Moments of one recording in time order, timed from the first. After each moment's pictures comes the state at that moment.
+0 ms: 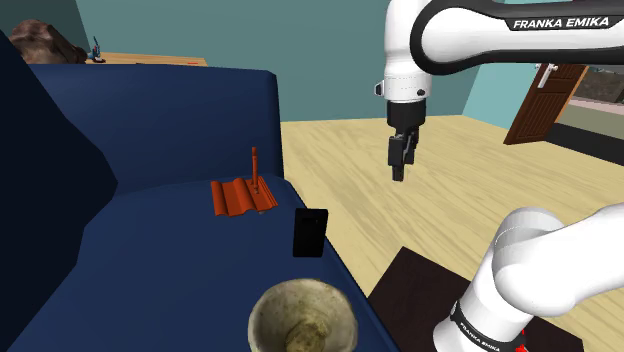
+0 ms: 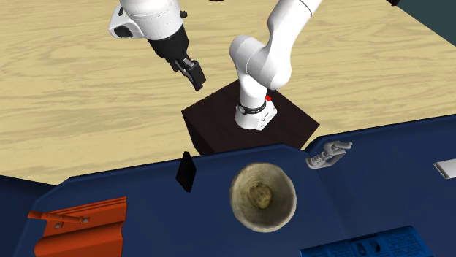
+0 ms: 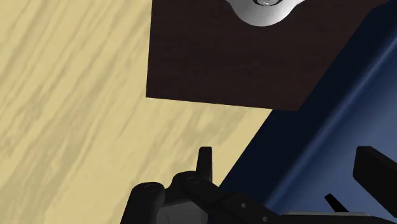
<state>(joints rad) -0.02 -0.76 0.05 -2.40 -0.05 1.45 -0.09</state>
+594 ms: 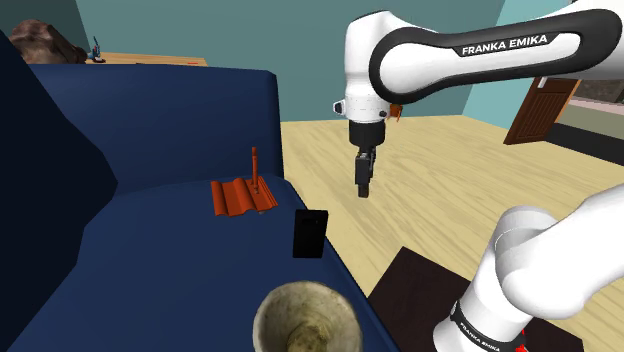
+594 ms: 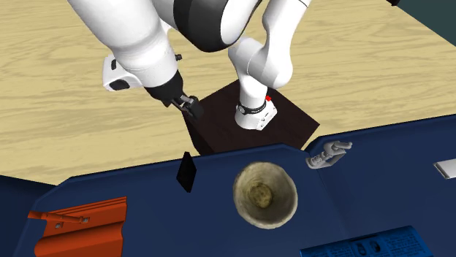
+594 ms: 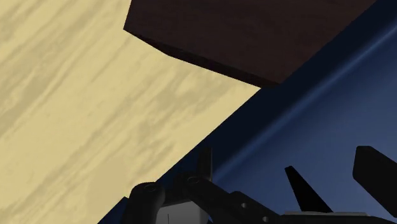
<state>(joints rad) 0.08 -0.59 0.08 -2.41 -0.02 1.66 -0.21</state>
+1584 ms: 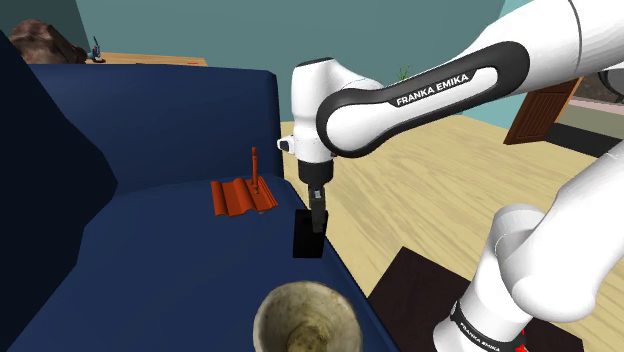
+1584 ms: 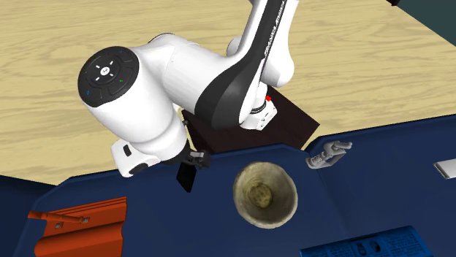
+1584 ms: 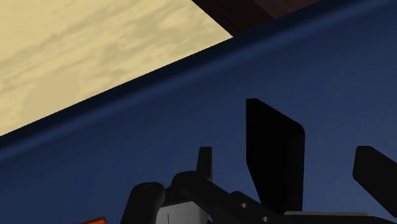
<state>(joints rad) 0.20 -0.32 0.14 -2.40 0.01 1.98 -0.39</state>
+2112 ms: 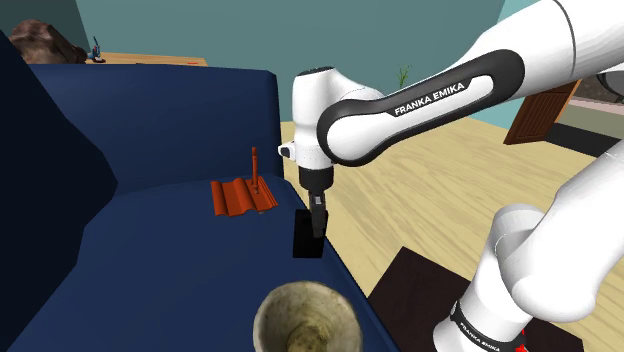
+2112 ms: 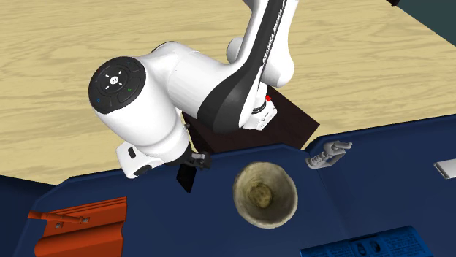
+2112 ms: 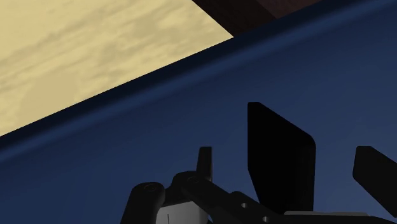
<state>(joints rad) 0.20 -0.31 0.15 -2.43 0.01 2.02 -0.39</state>
